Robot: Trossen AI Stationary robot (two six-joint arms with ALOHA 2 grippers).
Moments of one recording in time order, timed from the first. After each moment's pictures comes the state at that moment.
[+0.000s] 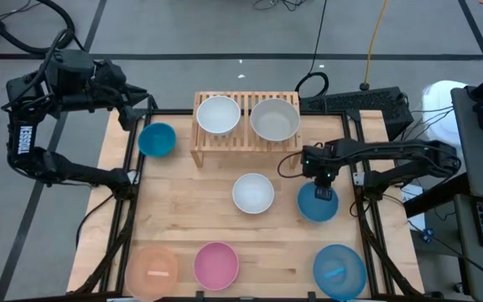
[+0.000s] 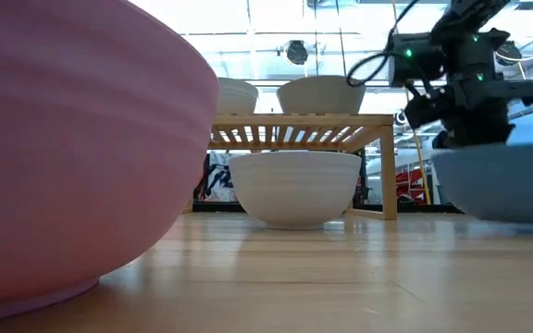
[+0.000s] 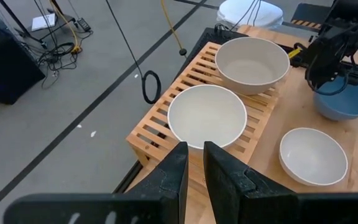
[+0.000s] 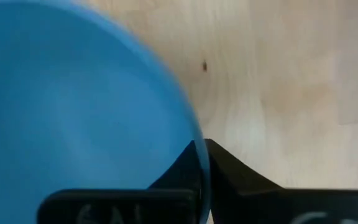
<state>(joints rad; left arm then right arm) 0.55 1.20 2.10 -1.47 -0.05 0.07 -0.25 1.24 0.72 -1.00 -0.18 -0.01</state>
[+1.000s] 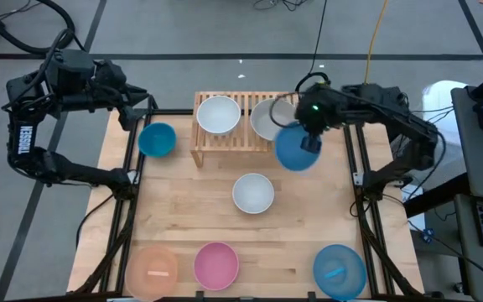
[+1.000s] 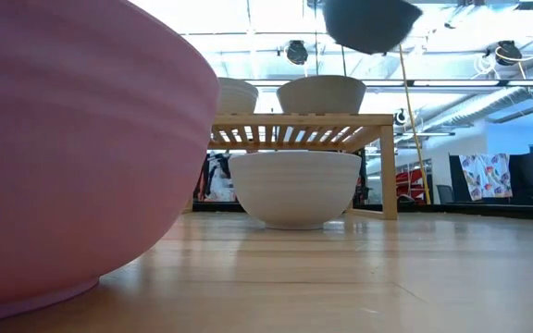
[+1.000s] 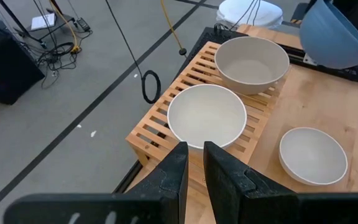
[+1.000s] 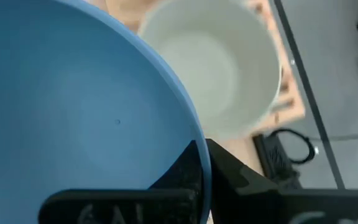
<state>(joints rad) 0.55 1.20 2.10 -1.47 -0.05 0.07 -0.25 1.50 1.94 -1.50 0.23 -0.07</state>
